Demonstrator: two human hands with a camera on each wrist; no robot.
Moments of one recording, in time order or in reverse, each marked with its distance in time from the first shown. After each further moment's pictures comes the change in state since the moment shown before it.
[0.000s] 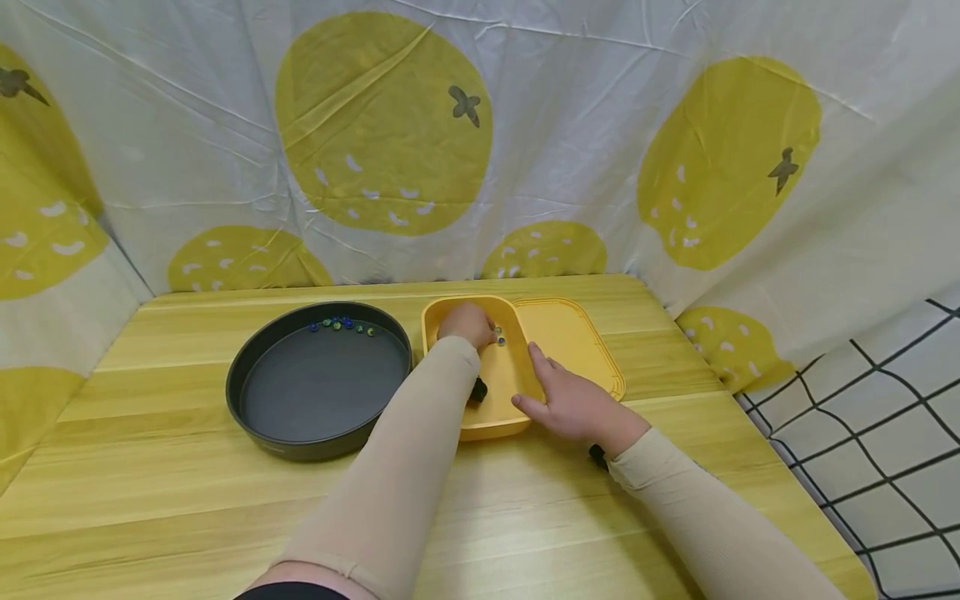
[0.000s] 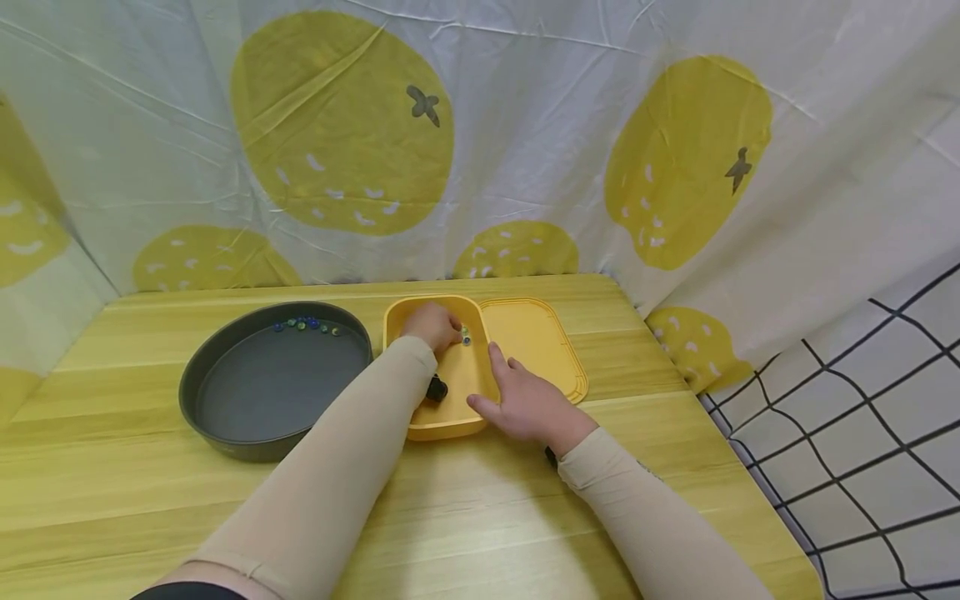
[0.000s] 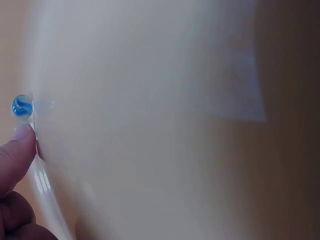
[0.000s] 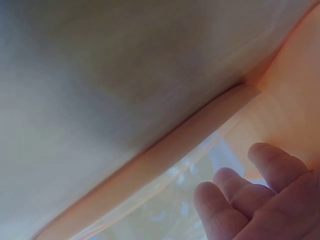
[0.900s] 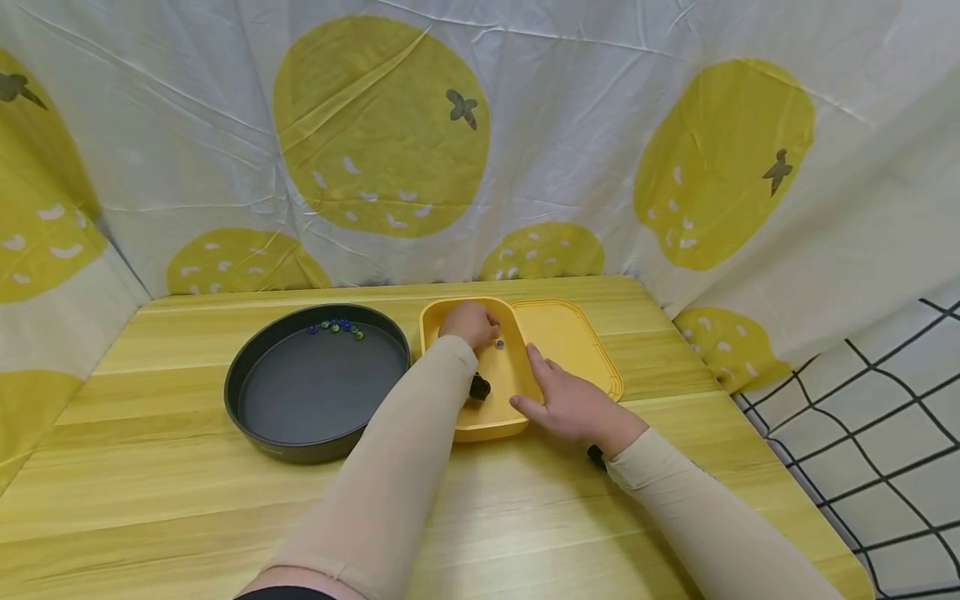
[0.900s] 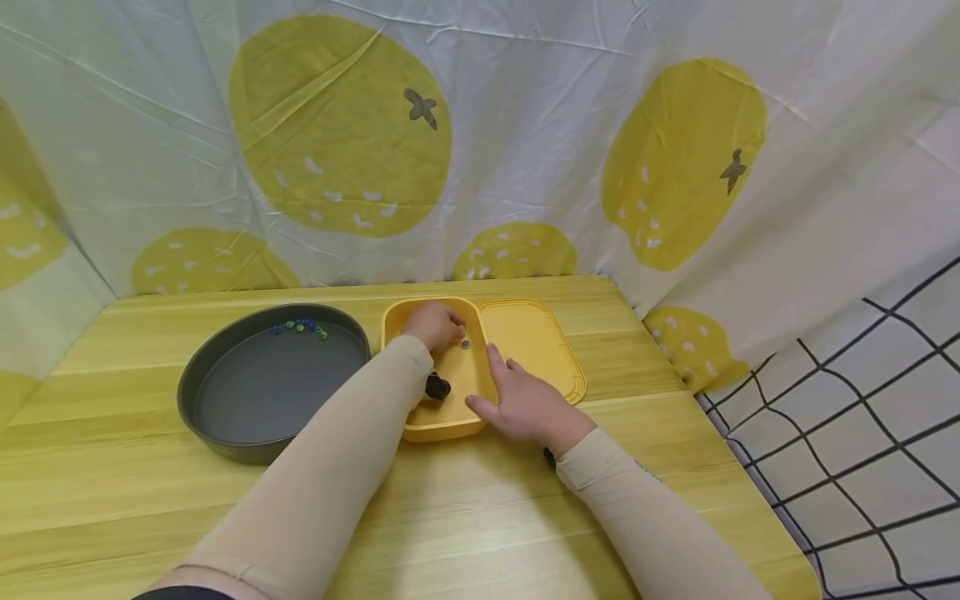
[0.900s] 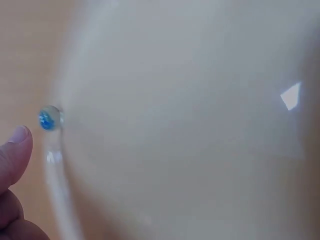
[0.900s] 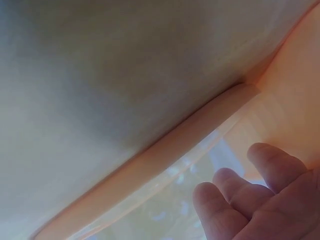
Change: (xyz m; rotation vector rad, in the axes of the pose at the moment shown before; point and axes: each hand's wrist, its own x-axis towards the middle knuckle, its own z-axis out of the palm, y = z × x) left_hand 0.006 -0.001 0.001 -0.103 0.019 0.060; right_hand -0.001 -0.005 -0.002 -0.014 0.015 -0.001
